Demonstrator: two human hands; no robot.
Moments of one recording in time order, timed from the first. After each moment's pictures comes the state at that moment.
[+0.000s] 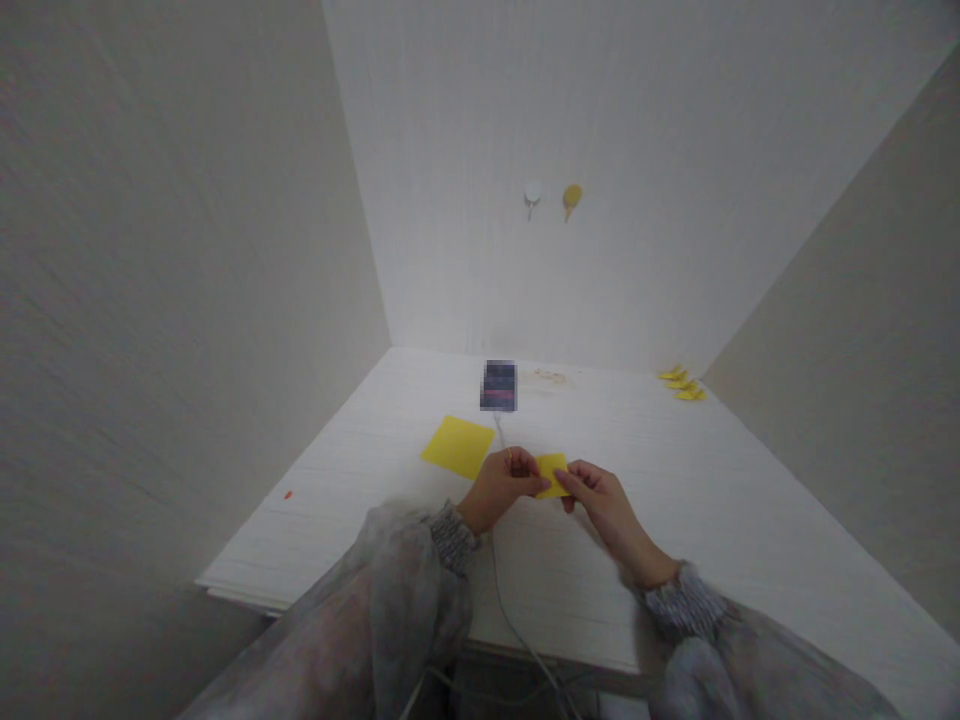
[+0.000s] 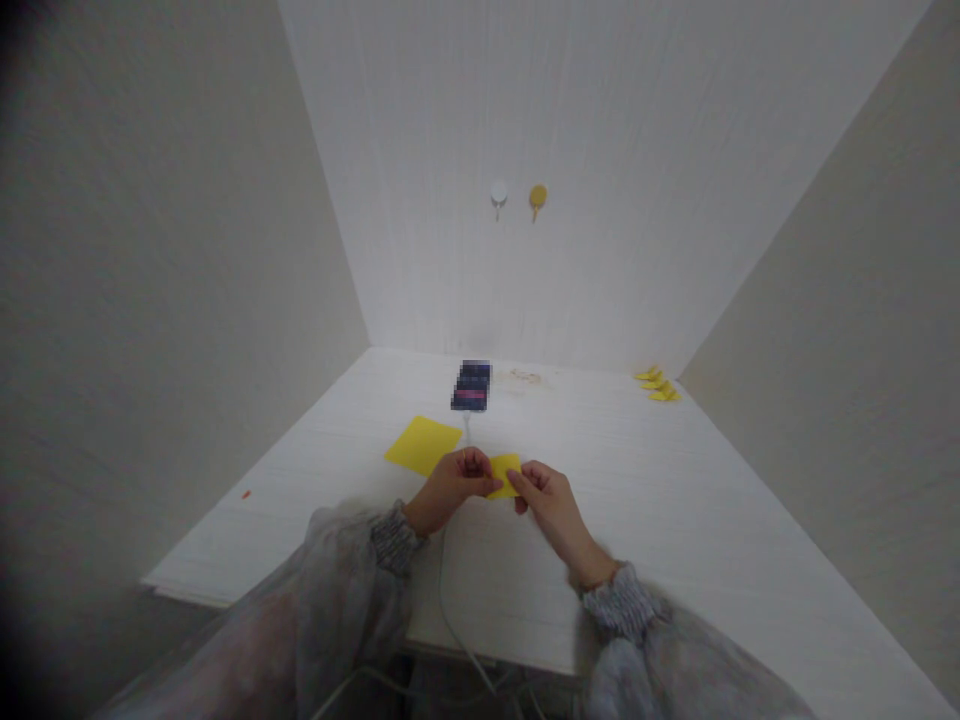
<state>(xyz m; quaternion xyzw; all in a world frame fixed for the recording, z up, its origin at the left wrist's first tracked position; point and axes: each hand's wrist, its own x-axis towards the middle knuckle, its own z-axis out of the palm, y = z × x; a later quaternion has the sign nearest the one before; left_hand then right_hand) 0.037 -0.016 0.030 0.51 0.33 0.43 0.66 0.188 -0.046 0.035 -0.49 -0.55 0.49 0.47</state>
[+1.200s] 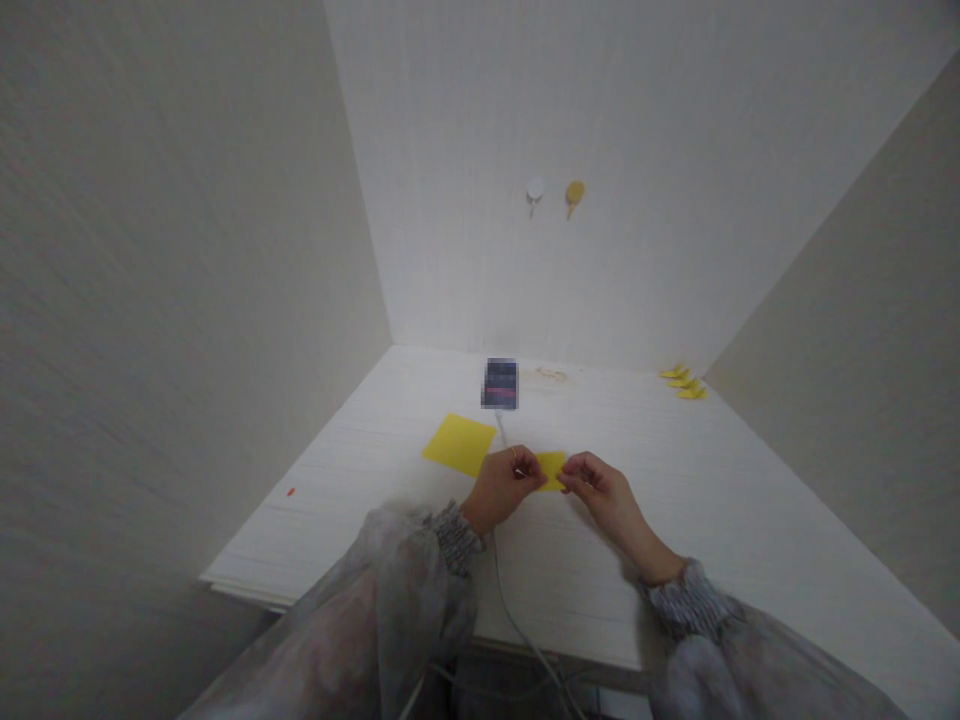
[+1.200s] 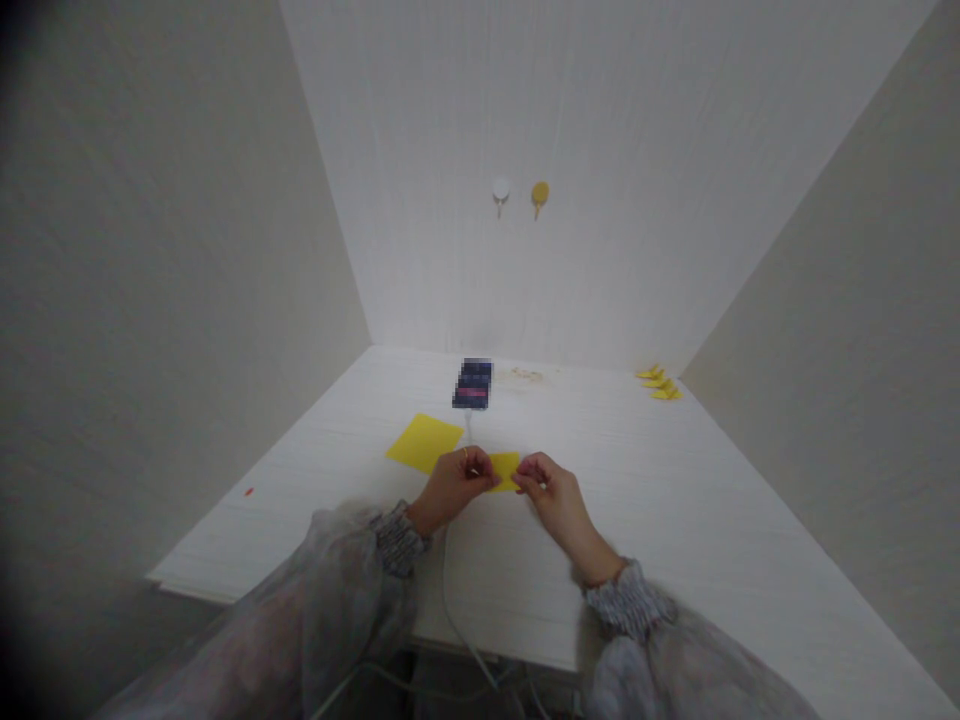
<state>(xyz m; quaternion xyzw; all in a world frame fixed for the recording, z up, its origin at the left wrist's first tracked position) 0.032 -0.015 0.027 0.67 0.42 0.42 0.44 0.195 -0.036 0.027 -0.51 -0.59 0.40 0.48</state>
